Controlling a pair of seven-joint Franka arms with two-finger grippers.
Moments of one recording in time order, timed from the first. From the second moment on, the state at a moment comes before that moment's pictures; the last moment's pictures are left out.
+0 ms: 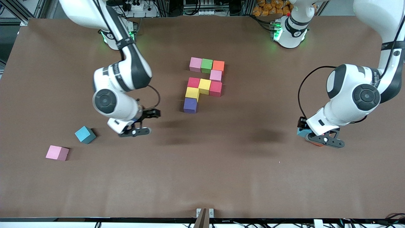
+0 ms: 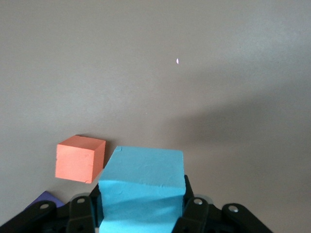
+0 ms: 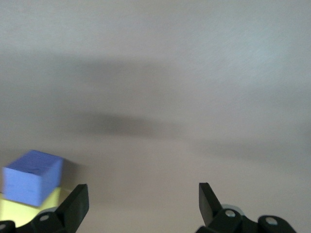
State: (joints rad) left arm 0.16 0.36 -0.35 -1.73 0.17 2.06 0.03; right arm 0.61 0.46 -0.32 -1.66 0.25 1.94 0.01
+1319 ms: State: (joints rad) left arm -0.01 0.40 -0.38 -1.69 -0.10 2.01 -1.02; right arm 0.23 0.55 -0.36 -1.78 0.24 2.15 -0.88
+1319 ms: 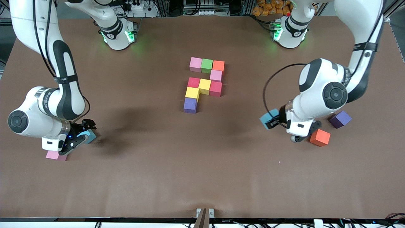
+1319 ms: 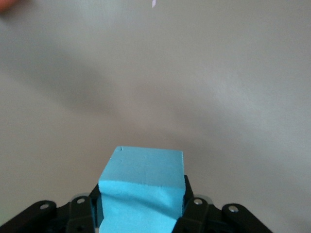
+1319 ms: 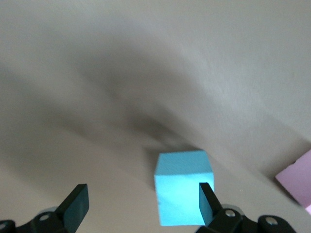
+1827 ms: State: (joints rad) left arm -0.11 0.44 -0.39 -1.68 -0.12 2.07 -1.44; right arm 0.18 0.59 -0.36 -1.80 0.26 2.21 -0.94
